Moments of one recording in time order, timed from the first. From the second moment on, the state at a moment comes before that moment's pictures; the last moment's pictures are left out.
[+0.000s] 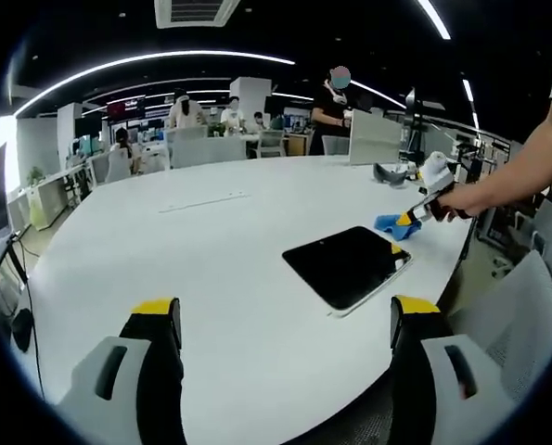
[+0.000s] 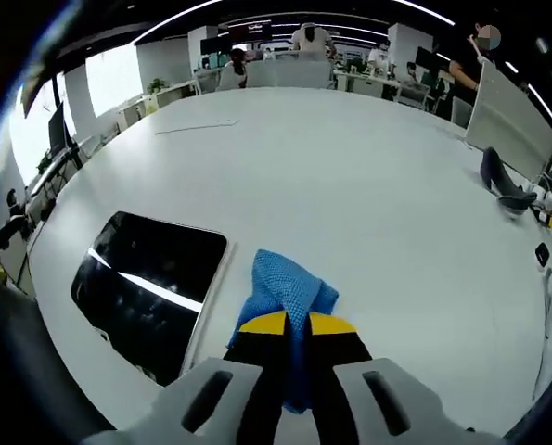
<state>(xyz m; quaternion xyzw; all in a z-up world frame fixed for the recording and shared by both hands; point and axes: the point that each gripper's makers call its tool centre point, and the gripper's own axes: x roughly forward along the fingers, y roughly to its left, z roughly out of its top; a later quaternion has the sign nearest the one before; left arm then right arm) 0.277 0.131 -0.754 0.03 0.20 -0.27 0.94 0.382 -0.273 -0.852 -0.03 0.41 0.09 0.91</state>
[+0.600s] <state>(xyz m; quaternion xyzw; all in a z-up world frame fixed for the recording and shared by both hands) 0.275 0.125 -0.758 0.04 0.20 -0.28 0.94 0.408 -0.227 -0.816 0.03 0.40 0.10 0.91</state>
